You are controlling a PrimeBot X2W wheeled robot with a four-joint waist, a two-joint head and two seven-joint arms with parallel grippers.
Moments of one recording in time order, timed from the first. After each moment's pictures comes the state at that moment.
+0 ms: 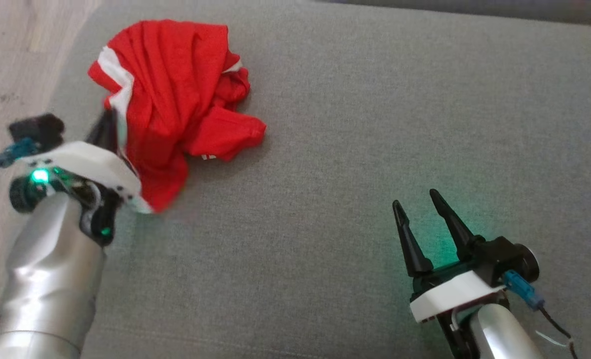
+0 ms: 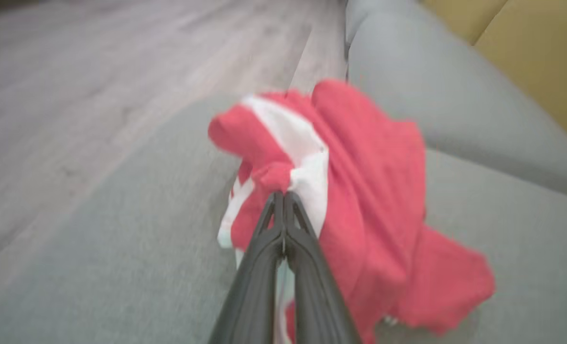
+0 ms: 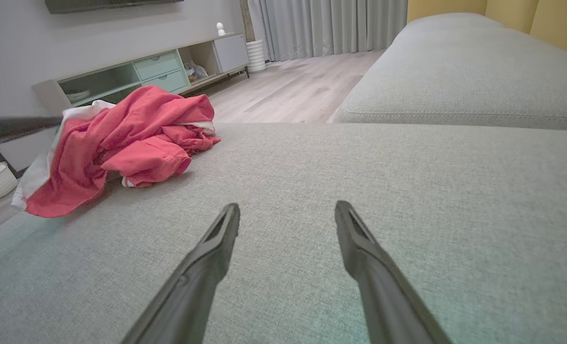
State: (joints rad) left arm -0.72 0.24 -0.26 0.88 -0.62 -0.13 0.02; right arm -0.10 -0.05 0.24 0.28 0.11 0.13 -0.25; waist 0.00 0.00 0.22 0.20
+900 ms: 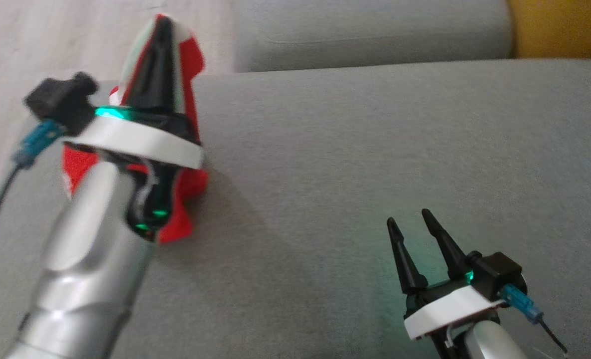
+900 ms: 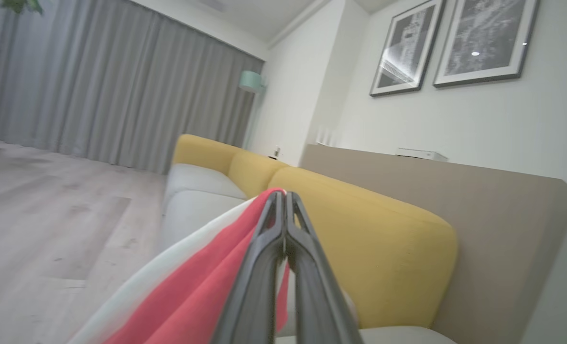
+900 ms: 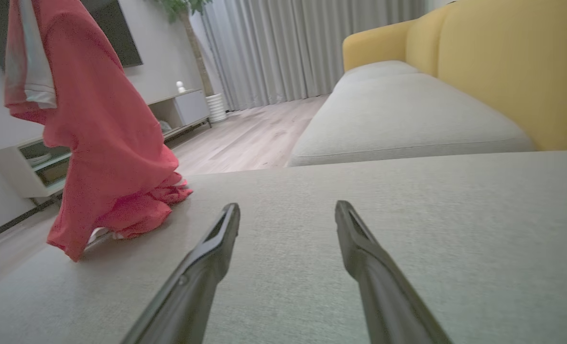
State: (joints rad) left arm -0.65 0.25 -0.44 0.27 -0.77 -0.06 -0.11; right arm -0.05 -0.05 0.28 0.30 0.22 0.13 -0.25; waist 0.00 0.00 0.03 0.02
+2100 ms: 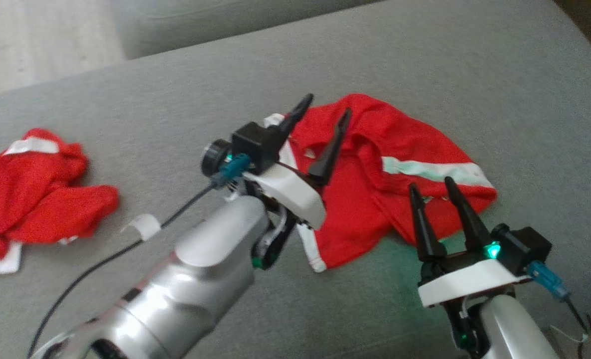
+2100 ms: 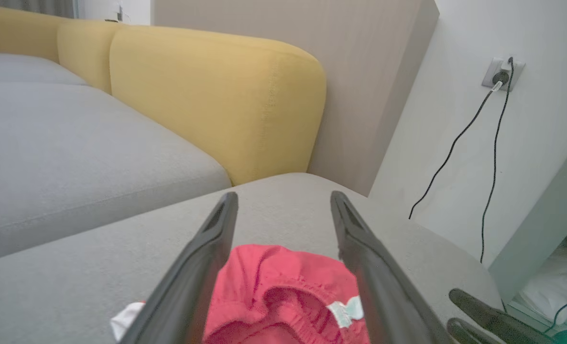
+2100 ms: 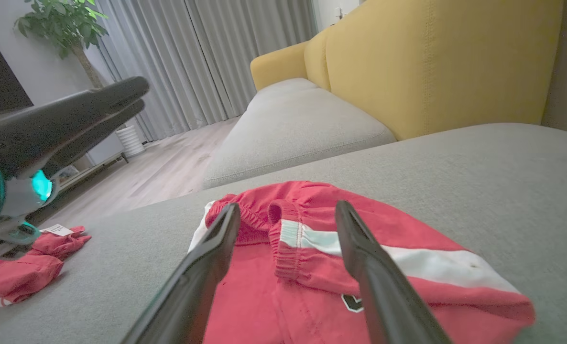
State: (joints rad) left arm -0.82 0.05 -1.03 0.61 -0.85 0.04 -0.24; right arm -0.11 -0.05 0.23 0.26 0.29 0.13 -0.25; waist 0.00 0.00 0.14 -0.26
